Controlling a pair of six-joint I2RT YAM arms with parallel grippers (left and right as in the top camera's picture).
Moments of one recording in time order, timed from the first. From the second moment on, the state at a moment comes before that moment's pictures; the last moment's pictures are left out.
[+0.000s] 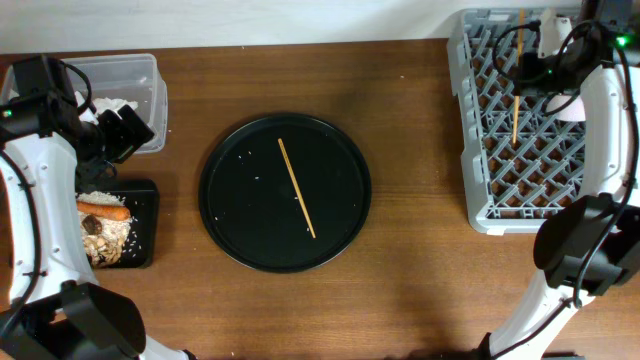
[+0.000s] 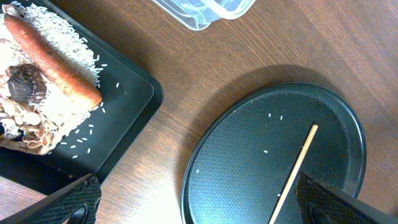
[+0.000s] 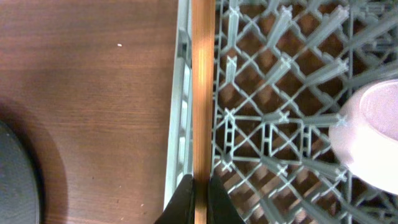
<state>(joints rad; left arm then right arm) 0.30 1.74 1.75 -1.25 0.14 -0.41 -0.28 2.07 2.11 -1.10 -0.26 -0.20</state>
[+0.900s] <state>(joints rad) 0.30 1.74 1.75 -1.25 0.14 -0.41 -0.20 2.19 2.11 -1.11 -0.35 -0.13</state>
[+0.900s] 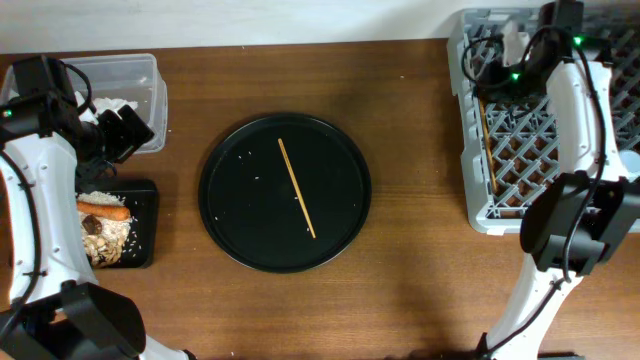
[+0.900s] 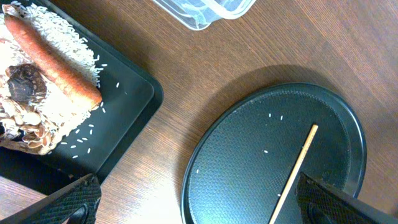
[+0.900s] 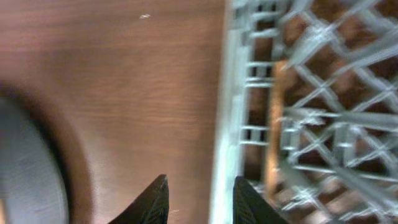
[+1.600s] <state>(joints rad) 0.30 1.74 1.75 -1.25 0.14 -0.41 0.57 2.27 2.11 -1.09 -0.11 0.29</state>
